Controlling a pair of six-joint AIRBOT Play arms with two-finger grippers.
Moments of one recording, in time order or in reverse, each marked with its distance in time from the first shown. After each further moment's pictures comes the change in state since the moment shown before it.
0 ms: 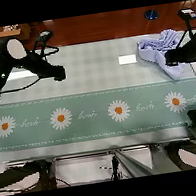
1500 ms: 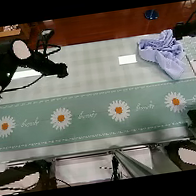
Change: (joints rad) left arm 0.000 -0.039 0.001 -0.013 0.093 0.000; right arm -0.117 -0.143 0.014 -0.294 -0.626 0.159
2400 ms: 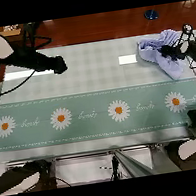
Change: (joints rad) left arm 0.006 0.144 0.000 -0.071 -0.012 -0.022; right arm -0.172 -0.511 0.045 0.414 -0.298 0.012
